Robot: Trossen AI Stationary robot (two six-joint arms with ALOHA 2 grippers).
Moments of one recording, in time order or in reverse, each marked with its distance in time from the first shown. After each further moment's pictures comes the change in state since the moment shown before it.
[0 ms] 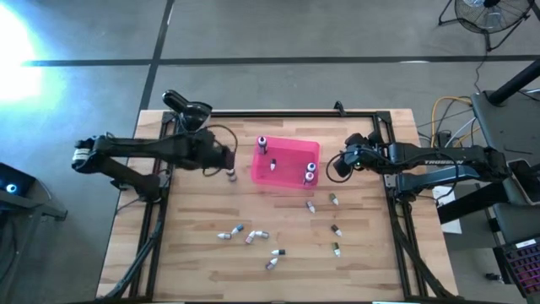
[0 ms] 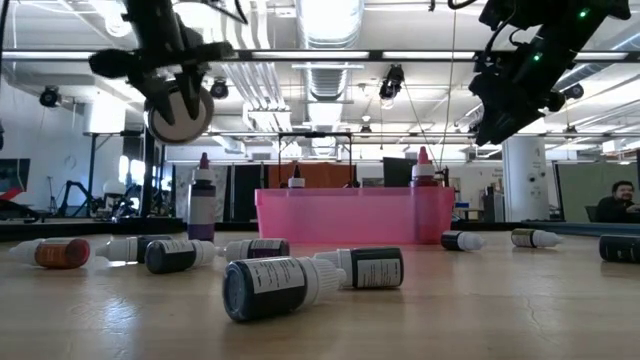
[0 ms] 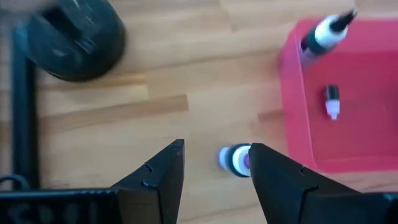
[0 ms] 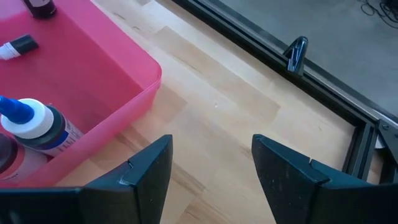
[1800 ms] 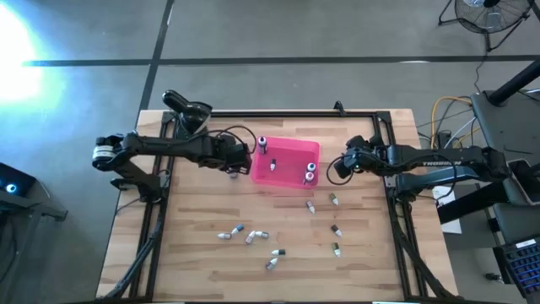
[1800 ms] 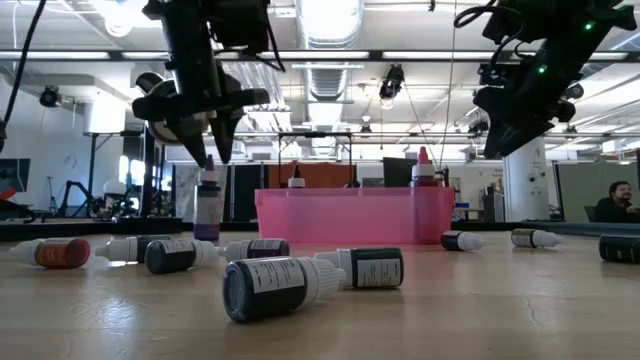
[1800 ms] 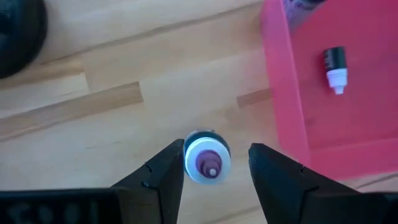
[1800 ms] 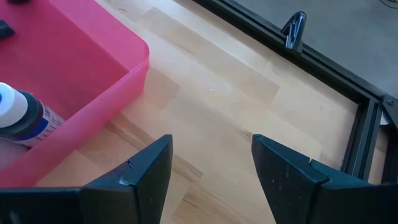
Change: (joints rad) left arm 0.089 0.202 -0.033 0.244 0.147 0.183; right arm 0.000 0.000 -0.055 0.000 0.000 0.079
